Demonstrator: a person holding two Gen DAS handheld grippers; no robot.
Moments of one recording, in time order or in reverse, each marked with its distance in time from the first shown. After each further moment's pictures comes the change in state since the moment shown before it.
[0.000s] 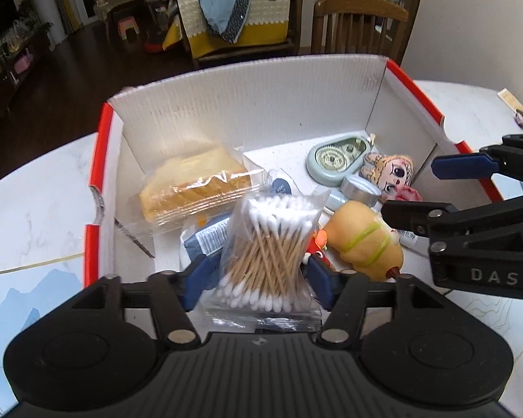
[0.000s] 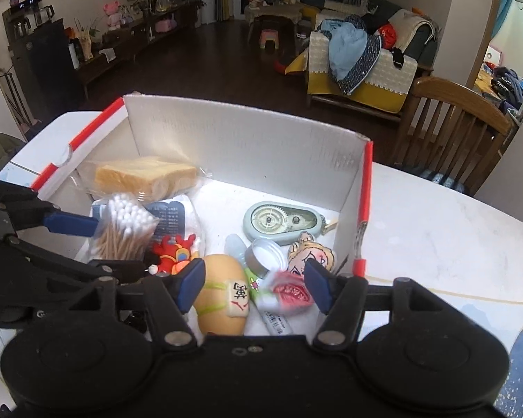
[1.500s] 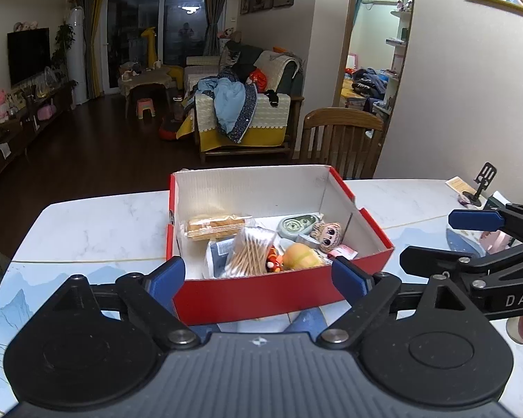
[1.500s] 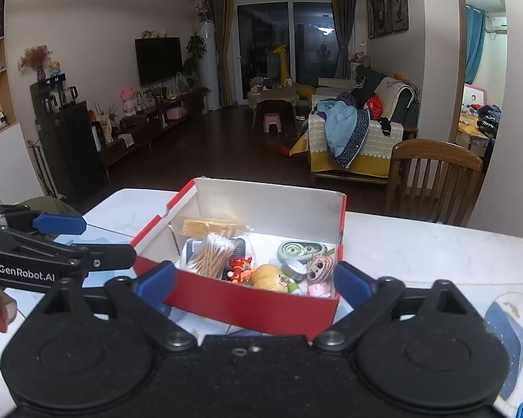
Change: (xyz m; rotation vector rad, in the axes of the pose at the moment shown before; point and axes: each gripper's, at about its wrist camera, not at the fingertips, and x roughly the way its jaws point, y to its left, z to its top) left arm -0.171 -0.005 -0.084 -0.086 -0.375 -0.039; right arm -0.161 0.030 -0.069 0.067 -0.312 0.047
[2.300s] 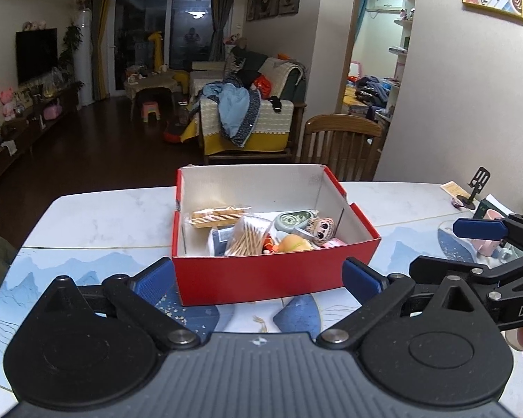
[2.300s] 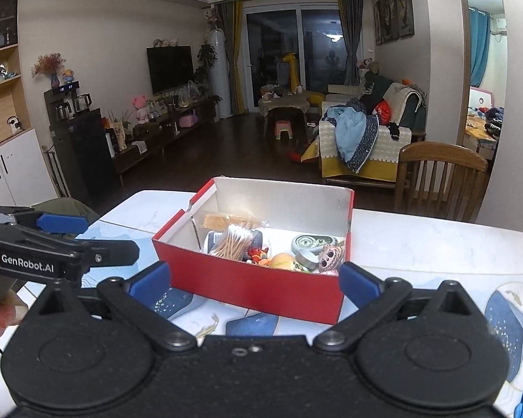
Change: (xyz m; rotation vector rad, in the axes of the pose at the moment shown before) left arm -0.035 -0.004 -0.020 -0.026 -0.021 0.022; right arm -0.033 0.009 -0.020 0.003 -0.027 0.041
